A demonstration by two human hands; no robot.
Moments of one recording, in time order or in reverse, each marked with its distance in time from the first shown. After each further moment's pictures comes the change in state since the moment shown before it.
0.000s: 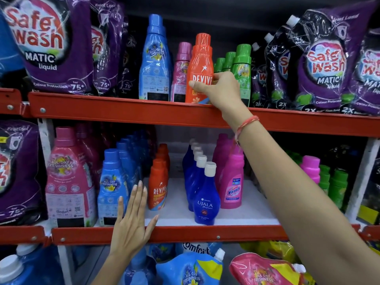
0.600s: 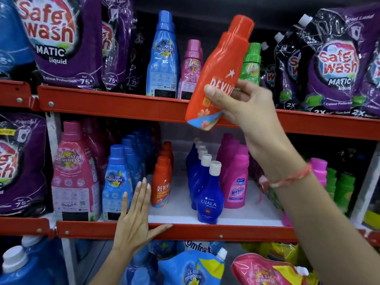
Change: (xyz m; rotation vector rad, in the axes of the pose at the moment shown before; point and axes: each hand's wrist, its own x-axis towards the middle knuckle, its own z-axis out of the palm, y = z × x) left_hand 0.000 0.001 -0.006 -0.021 -0.062 0.026; right_hand -0.092 -0.009 -0.037 0.534 -0.084 -0.024
